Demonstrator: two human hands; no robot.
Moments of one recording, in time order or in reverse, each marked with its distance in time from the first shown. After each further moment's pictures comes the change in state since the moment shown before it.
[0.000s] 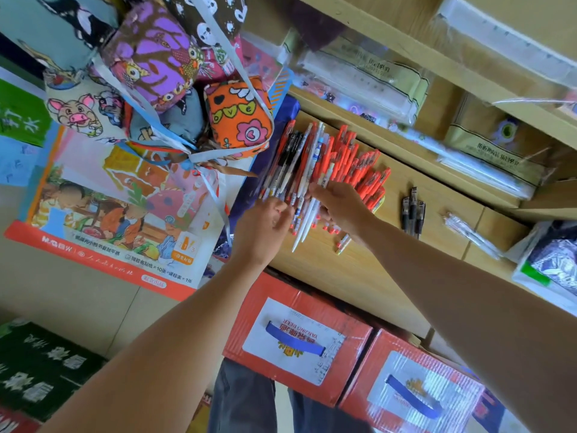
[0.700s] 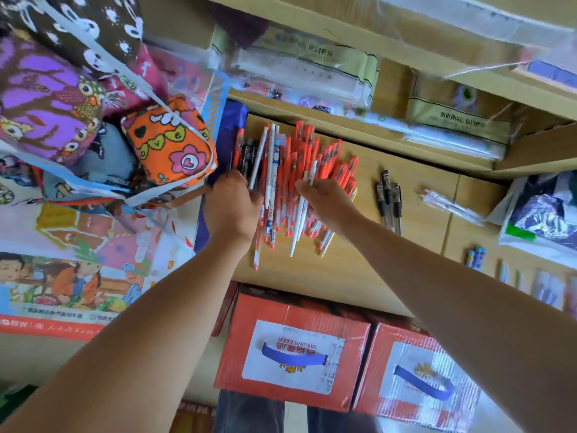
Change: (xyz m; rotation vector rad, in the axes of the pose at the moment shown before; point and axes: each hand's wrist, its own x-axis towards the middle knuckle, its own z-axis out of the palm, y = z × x) left_hand 0.078 0.016 0.008 0.411 0.122 -0.036; right_hand 0.013 0.021 -0.019 -0.032 0.172 0.021
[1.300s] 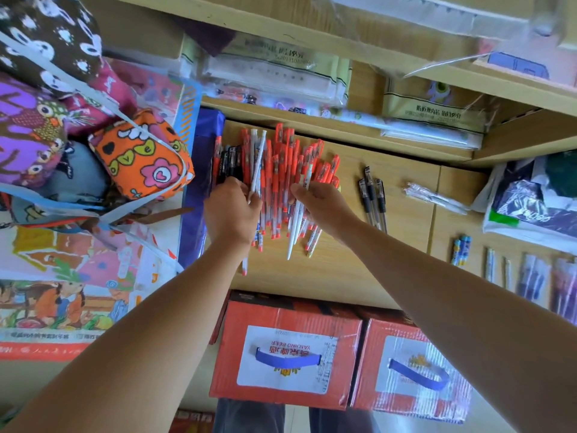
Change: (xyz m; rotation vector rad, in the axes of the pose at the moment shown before) left_hand -0.006 0.023 0.008 -0.139 -0.040 0.027; right_hand -0.013 0.009 -0.016 0.107 0.013 -0.001
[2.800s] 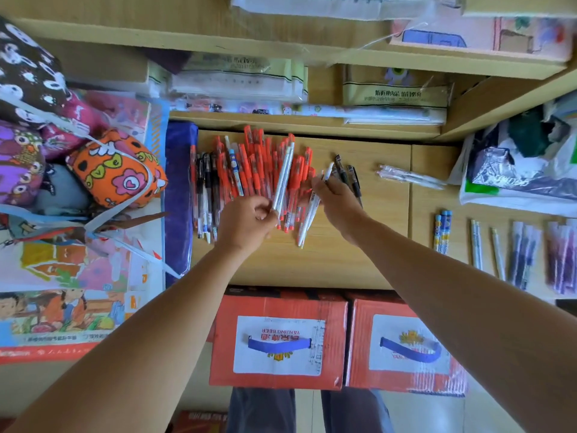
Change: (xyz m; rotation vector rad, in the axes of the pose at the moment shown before) left_hand -0.046 0.040 -0.005 -0.281 -0.354 0.221; right_hand -0.033 0.035 -0.042 0.257 0.169 0.045
